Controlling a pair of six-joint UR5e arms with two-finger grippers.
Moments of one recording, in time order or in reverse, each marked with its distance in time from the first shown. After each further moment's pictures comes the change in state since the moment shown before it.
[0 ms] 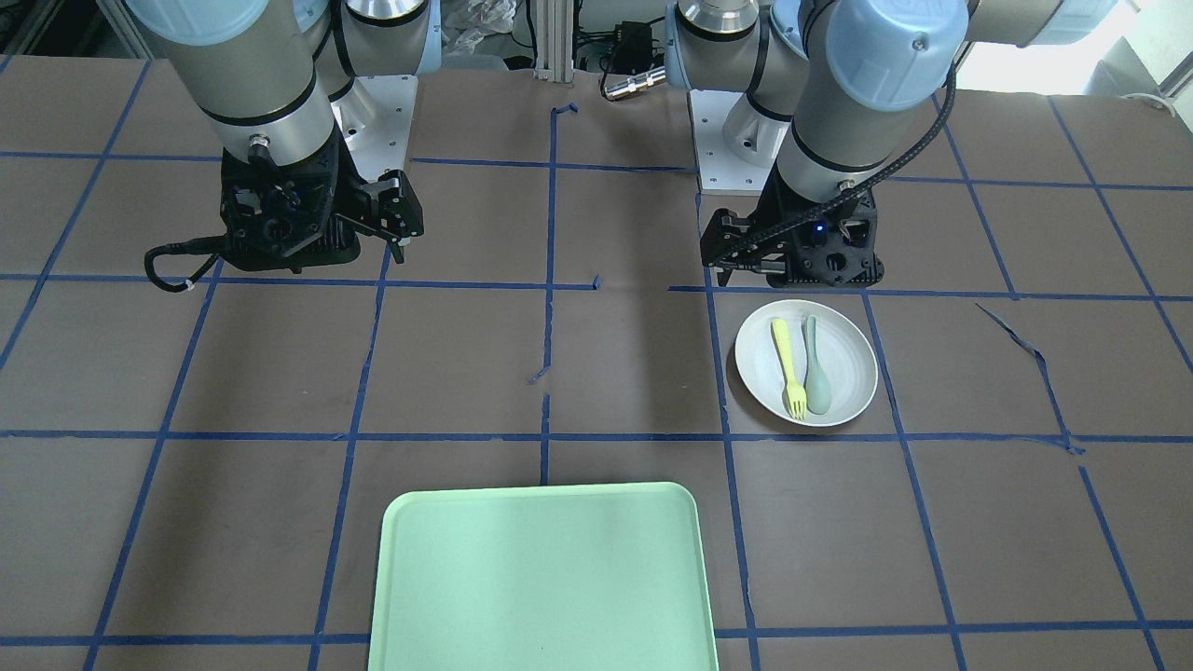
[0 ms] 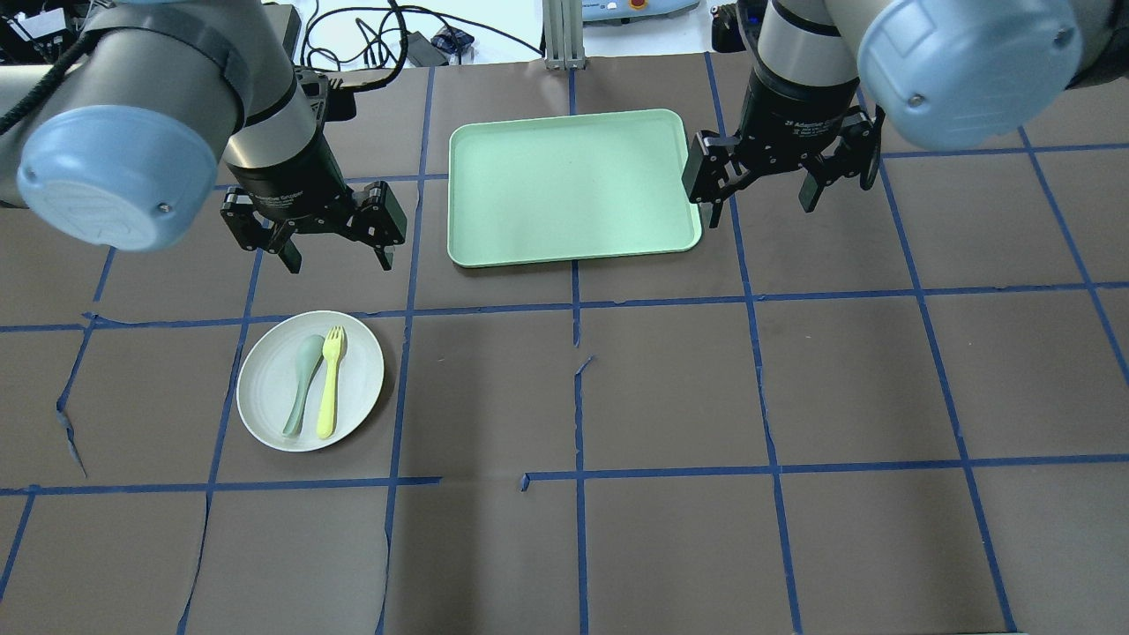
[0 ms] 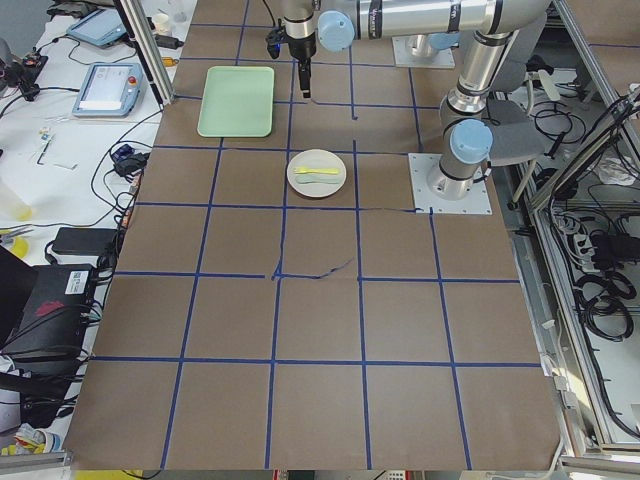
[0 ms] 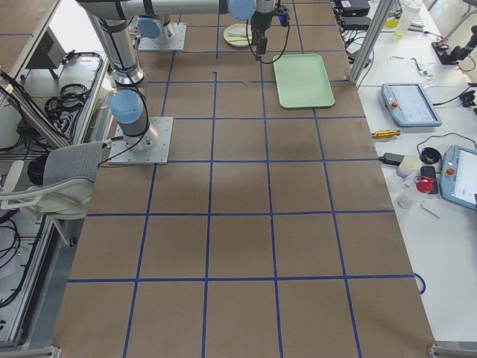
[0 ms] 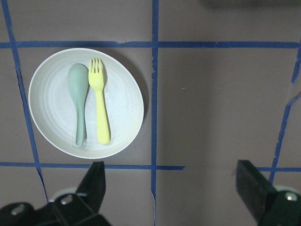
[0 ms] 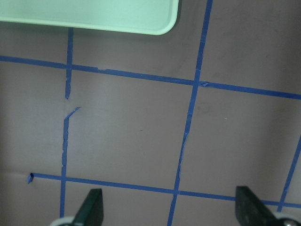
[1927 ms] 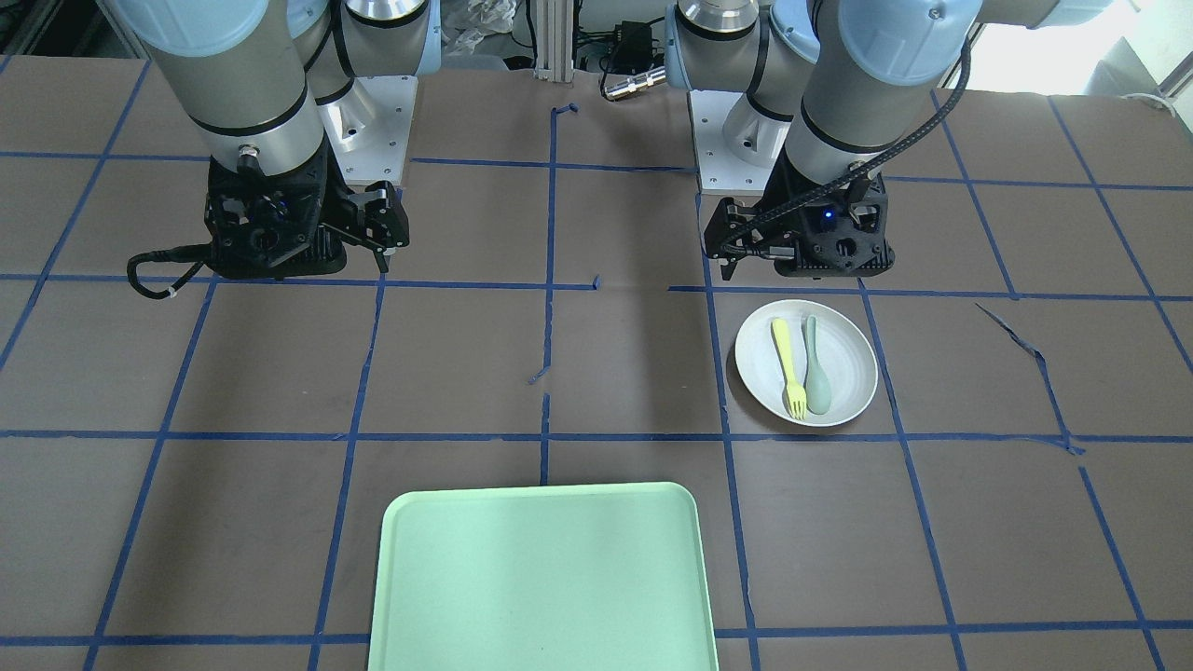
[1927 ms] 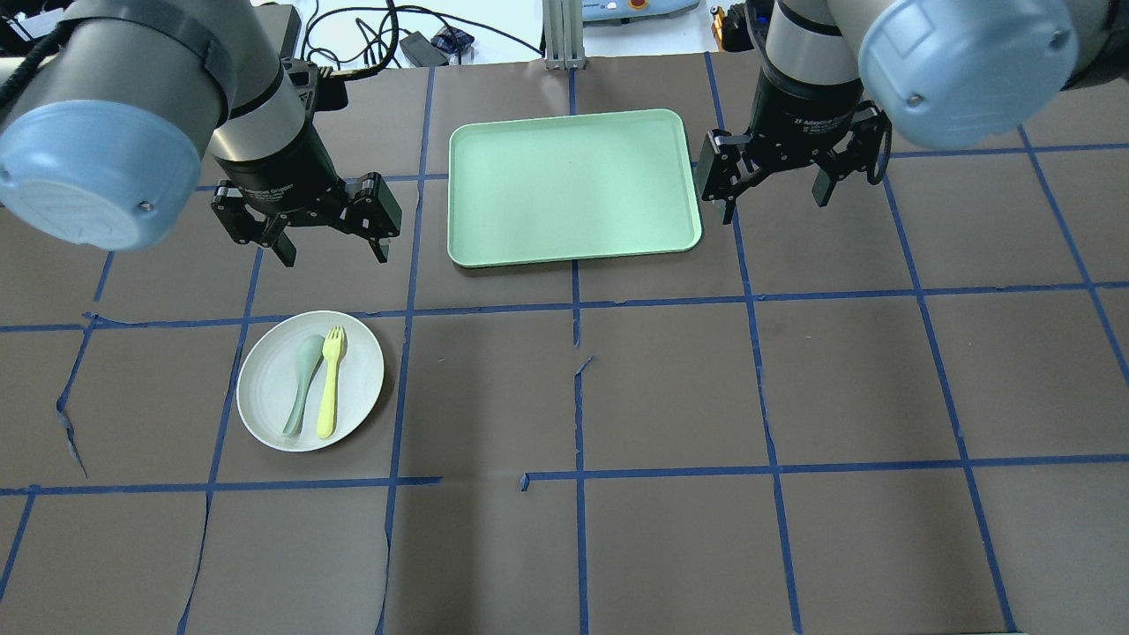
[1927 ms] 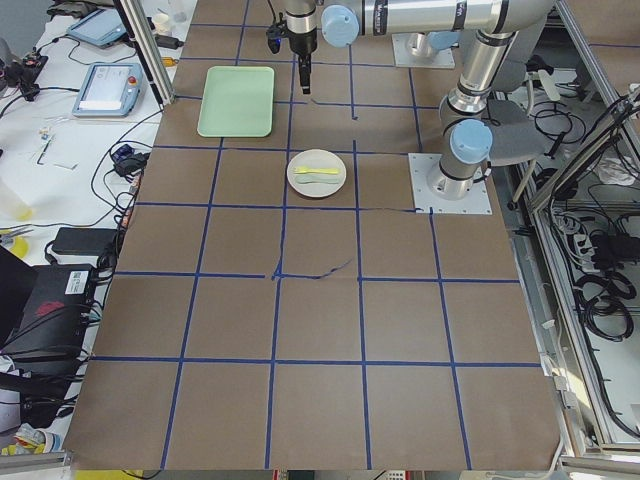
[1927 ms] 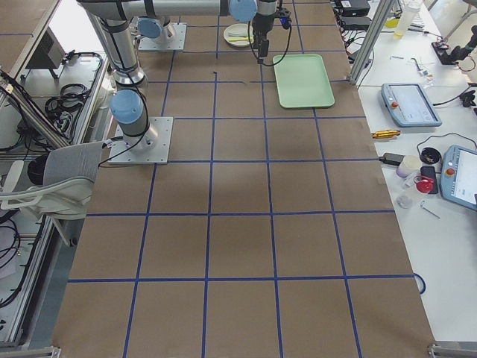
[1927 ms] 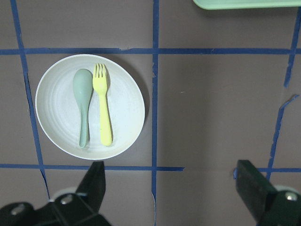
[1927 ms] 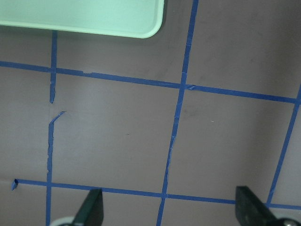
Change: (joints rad) left arm 0.007 0.008 0.005 0.003 -0.012 0.005; right arm -0.008 0.008 0.002 -0.017 -0.042 -0.005
